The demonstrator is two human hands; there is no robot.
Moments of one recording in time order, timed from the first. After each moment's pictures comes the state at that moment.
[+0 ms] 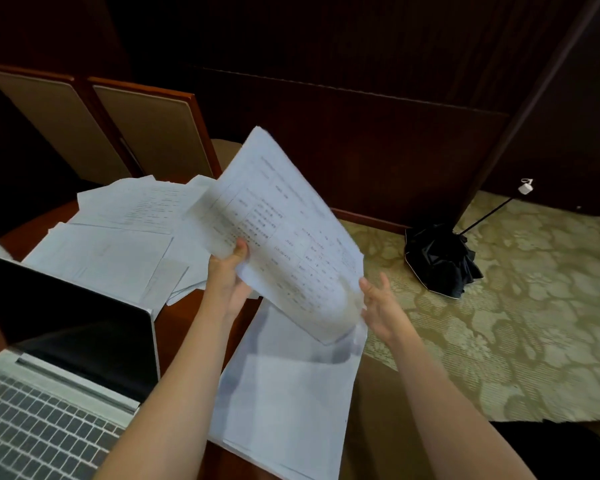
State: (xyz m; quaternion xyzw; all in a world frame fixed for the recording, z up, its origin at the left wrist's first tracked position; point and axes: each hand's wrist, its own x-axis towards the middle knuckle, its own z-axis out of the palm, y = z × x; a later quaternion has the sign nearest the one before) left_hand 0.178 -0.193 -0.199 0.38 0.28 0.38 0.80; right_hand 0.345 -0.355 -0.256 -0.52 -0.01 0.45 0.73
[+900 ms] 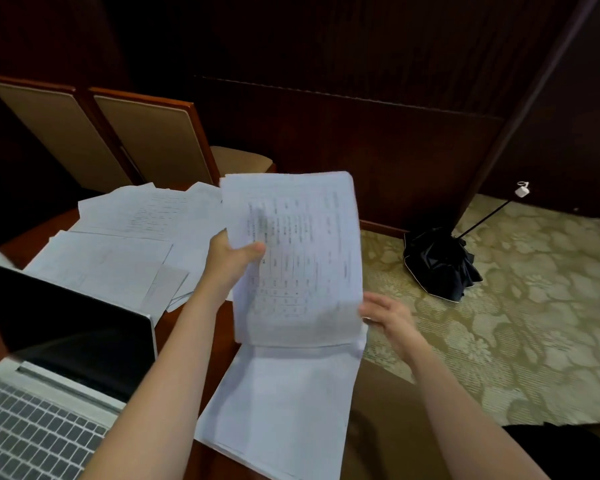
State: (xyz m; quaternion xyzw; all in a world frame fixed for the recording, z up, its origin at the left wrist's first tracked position) left_hand 0.182 -0.195 -0.155 0.64 0.40 0.31 0.58; right_hand 0.352 -0.381 -0.263 -0.67 -0.10 0.41 0.61
